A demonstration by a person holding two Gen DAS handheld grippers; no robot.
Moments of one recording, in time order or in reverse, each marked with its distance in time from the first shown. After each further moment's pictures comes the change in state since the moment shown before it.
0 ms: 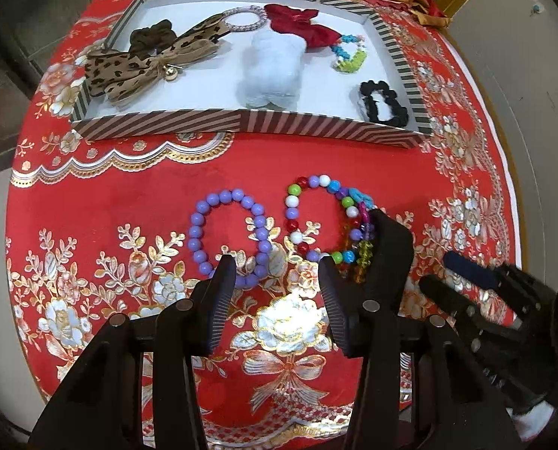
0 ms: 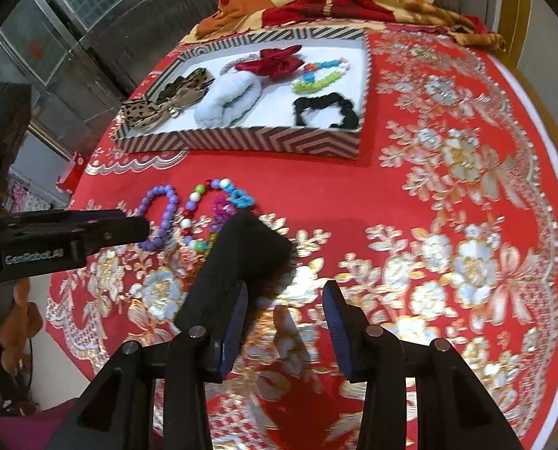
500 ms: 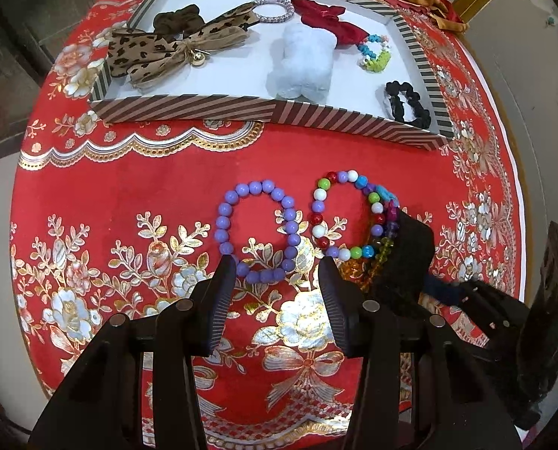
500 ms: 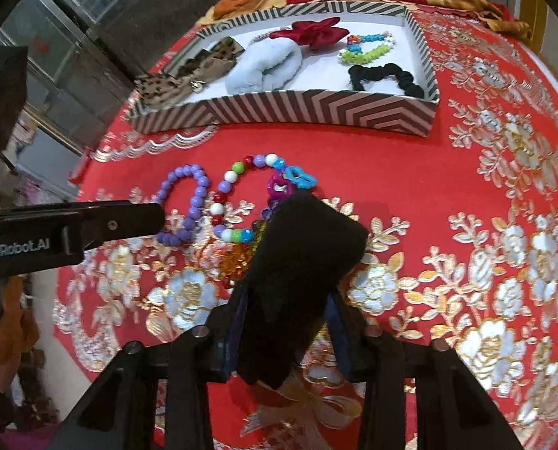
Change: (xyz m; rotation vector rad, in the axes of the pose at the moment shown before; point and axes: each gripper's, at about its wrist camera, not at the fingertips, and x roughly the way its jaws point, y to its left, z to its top) left arm 0.001 0.019 -0.005 -0.040 0.016 0.006; right arm 0.040 0.030 -0.005 0.008 0.023 0.084
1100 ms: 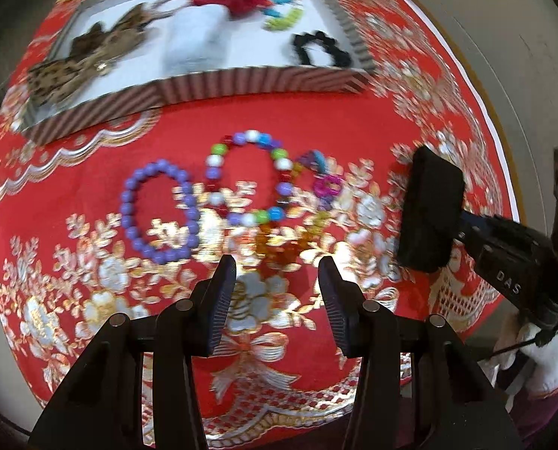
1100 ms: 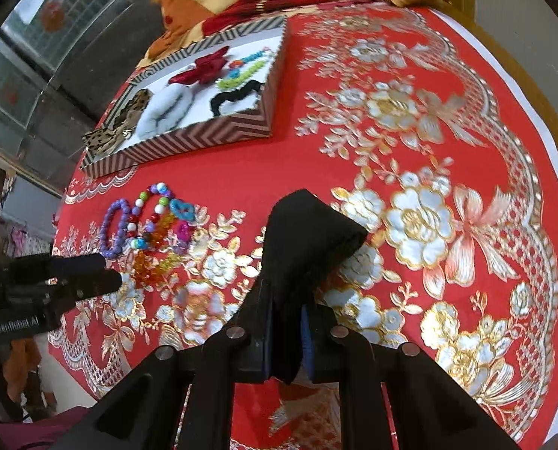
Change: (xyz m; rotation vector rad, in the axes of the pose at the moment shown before) left arm 0.013 -0.068 -0.027 0.209 0.035 -0.035; right arm -0.054 -0.099 -0.023 0.163 -0.048 -0.081
